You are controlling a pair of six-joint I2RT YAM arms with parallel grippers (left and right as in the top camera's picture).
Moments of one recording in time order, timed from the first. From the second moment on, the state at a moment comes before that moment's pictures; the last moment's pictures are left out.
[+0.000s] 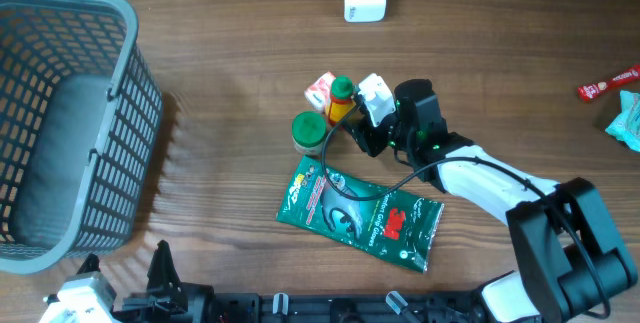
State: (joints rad) left arm -0.14 0.01 0.98 -1.24 -0.24 -0.24; right arm 0.42 1.66 0.73 0.23 -0.35 -0.13
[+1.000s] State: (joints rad) left arm -0.14 0.01 0.98 -1.24 -0.24 -0.24; right arm 0.22 1.10 0.73 -0.15 -0.46 1.39
